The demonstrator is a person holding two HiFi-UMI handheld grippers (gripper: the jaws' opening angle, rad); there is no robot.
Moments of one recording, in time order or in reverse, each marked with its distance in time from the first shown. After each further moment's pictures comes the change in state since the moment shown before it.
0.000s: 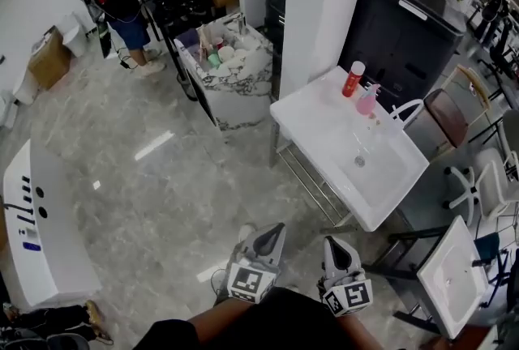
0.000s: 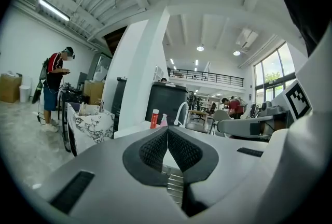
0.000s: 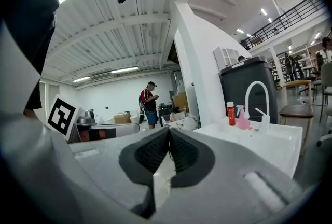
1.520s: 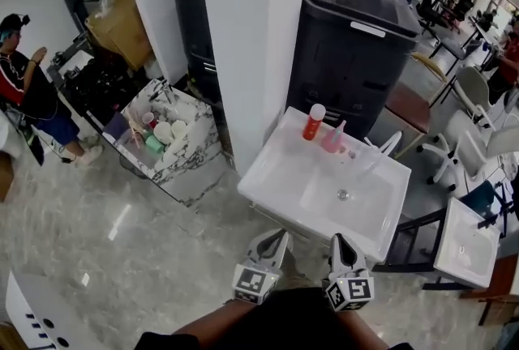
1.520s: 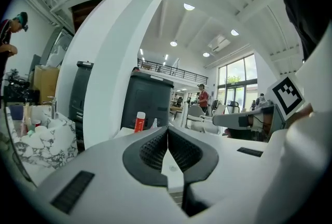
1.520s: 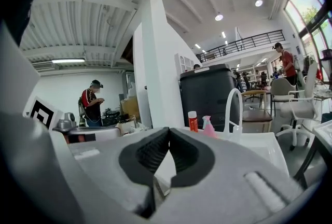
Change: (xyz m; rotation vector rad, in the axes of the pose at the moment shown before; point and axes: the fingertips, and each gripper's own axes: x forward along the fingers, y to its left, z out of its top) left arm 0.256 0.168 0.046 0.044 0.081 -0.438; right arm 0.229 -0.142 0.050 0.071 -0.025 -0.587
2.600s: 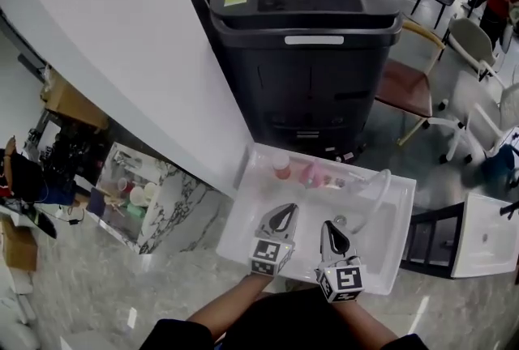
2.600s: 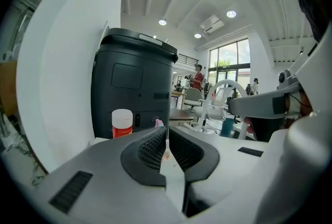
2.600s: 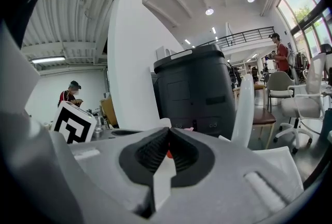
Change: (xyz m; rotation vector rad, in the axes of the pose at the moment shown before) left arm 0.370 0.072 -0.002 0.071 0.203 -0.133; right arm 0.233 -0.186 0.033 0.052 0.042 -0.096
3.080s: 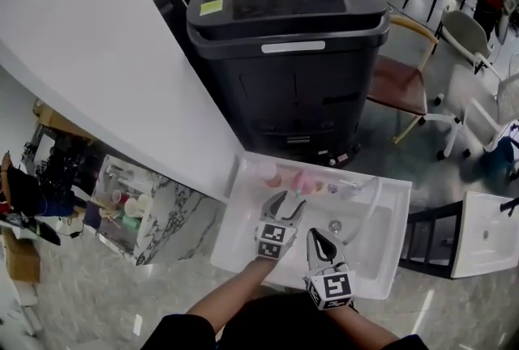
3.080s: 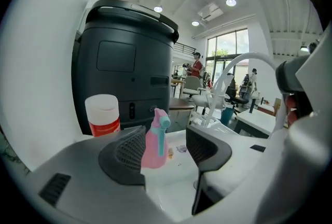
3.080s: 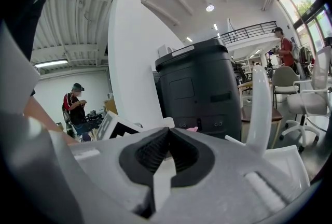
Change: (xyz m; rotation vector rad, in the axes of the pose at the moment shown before) left arm 0.090 0.008 -0.024 0.031 0.135 -0.046; right arm 0.017 -0.001 -0.002 0.017 0.017 0.049
